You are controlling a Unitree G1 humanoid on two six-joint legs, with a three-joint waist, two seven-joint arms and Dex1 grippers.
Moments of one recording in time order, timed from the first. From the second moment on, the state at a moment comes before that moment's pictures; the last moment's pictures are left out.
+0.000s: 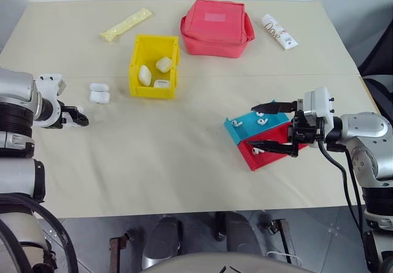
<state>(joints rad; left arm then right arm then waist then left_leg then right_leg) -1.05 0.91 -0.25 0.72 -0.11 1.41 -0.58 -0.37 -0.78 -0.05 -0.12 0.54 0.28 1.25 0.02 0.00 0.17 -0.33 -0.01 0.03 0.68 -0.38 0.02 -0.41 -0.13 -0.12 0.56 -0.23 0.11</state>
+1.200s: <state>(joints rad) -0.55 0.39 -0.02 0.22 -0.47 0.03 -1.39 0.05 -0.93 -0.41 -0.51 0.55 0.55 0.98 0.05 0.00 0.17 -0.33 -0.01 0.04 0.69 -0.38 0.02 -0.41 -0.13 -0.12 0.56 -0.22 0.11</state>
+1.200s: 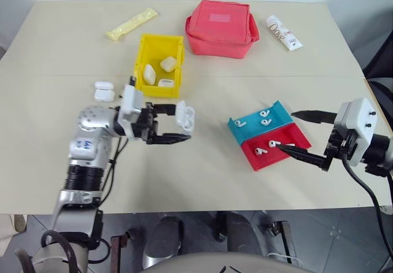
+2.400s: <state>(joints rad) -0.43 0.27 -0.13 0.10 -0.45 -0.11 -1.35 -0.33 -1.25 0.15 -0.42 0.28 0.80 1.04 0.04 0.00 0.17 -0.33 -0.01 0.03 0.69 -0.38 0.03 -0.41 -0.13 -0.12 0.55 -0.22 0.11</state>
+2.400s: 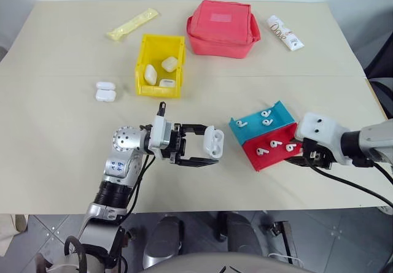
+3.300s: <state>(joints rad) -0.36 0.29 -0.14 0.00 -0.45 -0.08 -1.29 -0.59 -1.04 0.41 -0.15 -0.01 0.60 1.21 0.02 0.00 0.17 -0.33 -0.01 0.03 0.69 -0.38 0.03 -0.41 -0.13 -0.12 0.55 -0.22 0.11</state>
